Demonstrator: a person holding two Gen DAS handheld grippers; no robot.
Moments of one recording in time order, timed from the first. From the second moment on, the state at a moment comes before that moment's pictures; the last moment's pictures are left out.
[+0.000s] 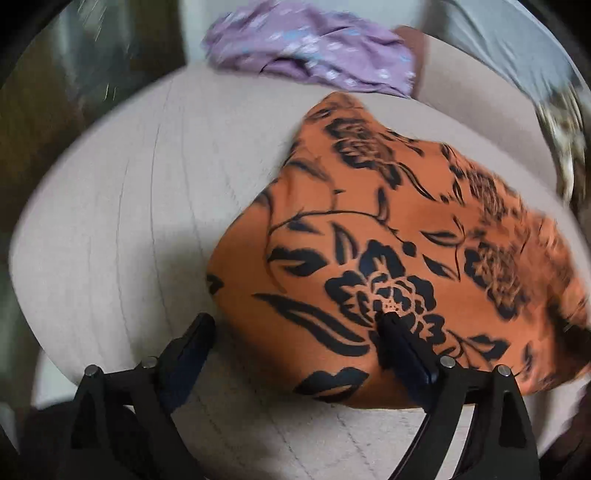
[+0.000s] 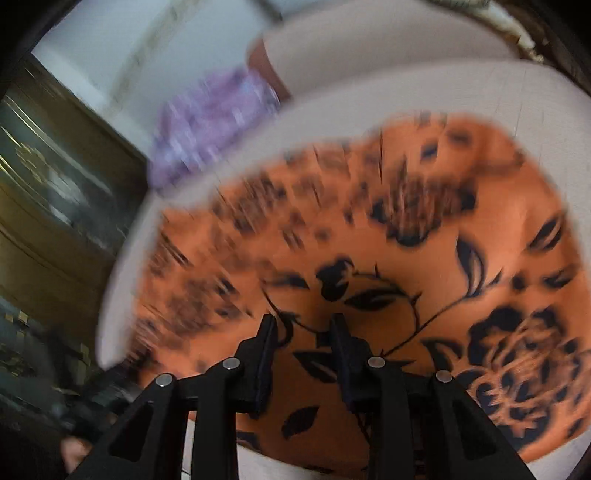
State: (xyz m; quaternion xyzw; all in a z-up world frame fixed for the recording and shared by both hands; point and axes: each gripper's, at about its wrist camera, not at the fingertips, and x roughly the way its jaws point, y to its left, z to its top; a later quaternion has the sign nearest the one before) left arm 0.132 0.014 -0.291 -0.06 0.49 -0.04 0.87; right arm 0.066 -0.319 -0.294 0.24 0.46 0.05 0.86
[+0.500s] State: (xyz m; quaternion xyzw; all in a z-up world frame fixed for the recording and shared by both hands) left arm 0.090 0.065 -0.252 -0.12 0.47 -0.01 0.87; right arm 0.038 -0.281 -0.247 0.20 0.36 0.16 0.90
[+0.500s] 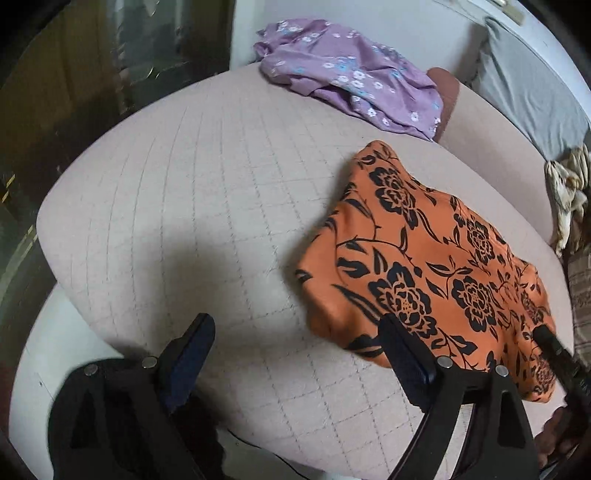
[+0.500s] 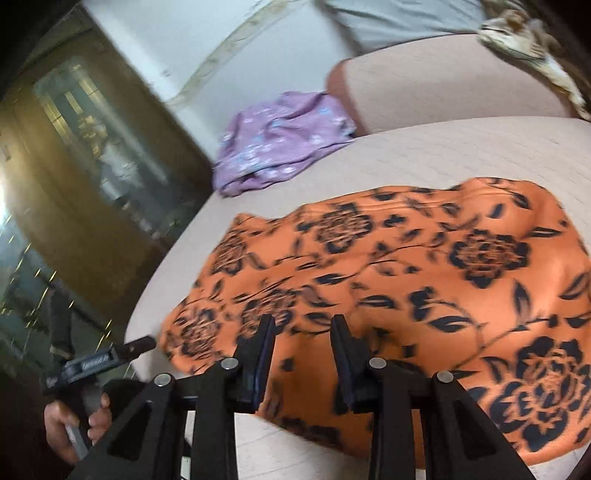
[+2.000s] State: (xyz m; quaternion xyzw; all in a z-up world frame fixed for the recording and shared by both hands) left arm 0.101 -0.014 -0.246 0.00 0.41 -0.06 0.91; right arm 0.028 -0.302 -0.254 0.26 0.35 0.07 0.90
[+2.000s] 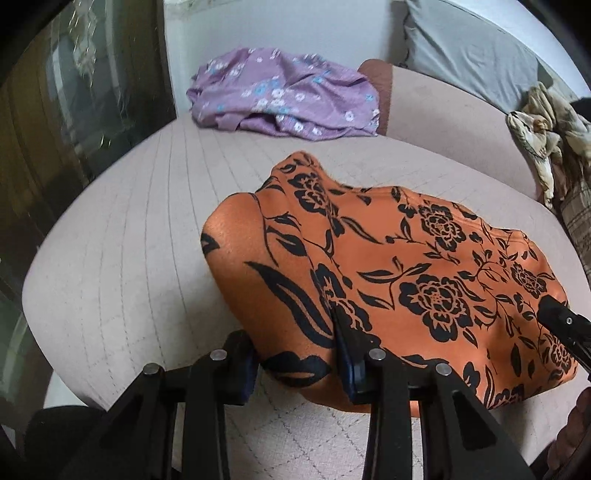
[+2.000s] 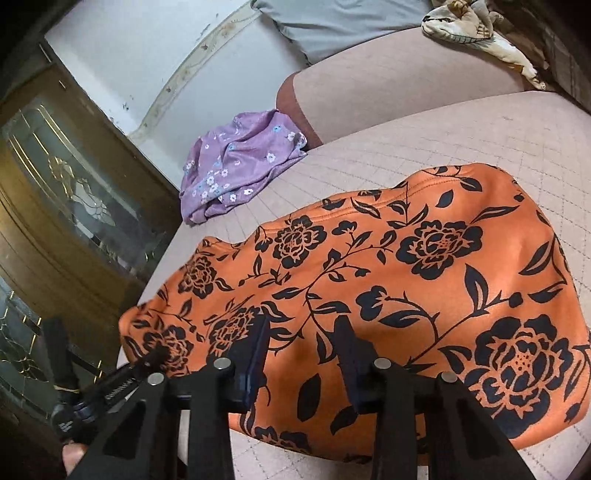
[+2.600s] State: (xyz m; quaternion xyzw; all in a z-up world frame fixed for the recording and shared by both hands) left arm 0.095 -0.023 -0.242 0.03 0.39 -0.05 0.92; right arm 0.040 -0.302 -0.268 0.27 0.38 0.07 0.88
